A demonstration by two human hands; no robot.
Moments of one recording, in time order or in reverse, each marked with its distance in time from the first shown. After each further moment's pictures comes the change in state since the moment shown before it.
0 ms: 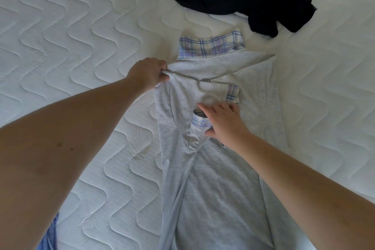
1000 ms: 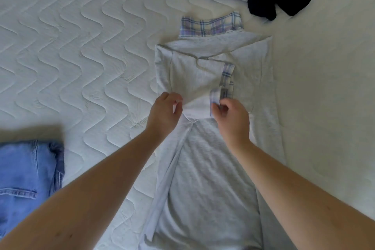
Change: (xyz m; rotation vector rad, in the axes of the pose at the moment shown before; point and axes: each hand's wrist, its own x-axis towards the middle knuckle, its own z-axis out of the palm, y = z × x) left_hand -0.166 0.091 0.097 -0.427 0.347 -0.077; right_hand -0.072 -0.023 0.010 0.712 0.488 0.460
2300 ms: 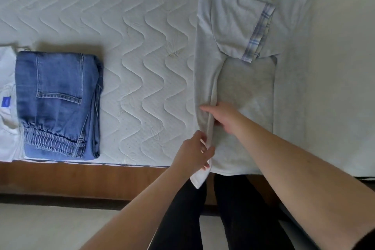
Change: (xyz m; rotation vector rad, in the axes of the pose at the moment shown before) left_hand -0.297 0.037 0.004 -0.476 -0.460 -0.624; right_hand -0.168 -0.012 0.049 0.378 -0.757 0.703
